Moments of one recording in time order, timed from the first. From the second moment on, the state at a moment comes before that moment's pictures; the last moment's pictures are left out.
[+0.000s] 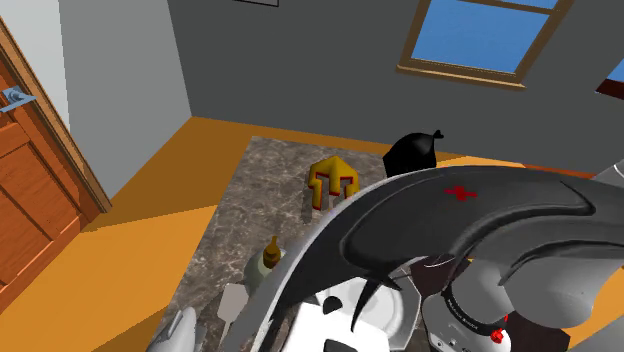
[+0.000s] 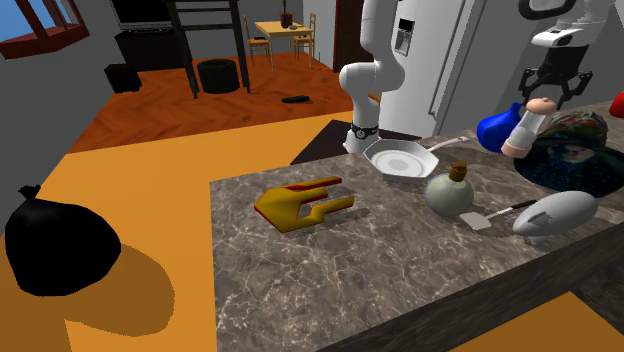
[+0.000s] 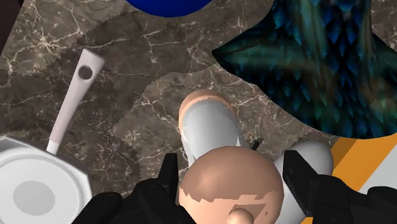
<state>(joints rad) 0.48 -0.21 0.87 -2.06 0.23 2.00 1.45</state>
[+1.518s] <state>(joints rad) 0.47 -0.10 0.93 -2.22 0.15 2.25 1.51</state>
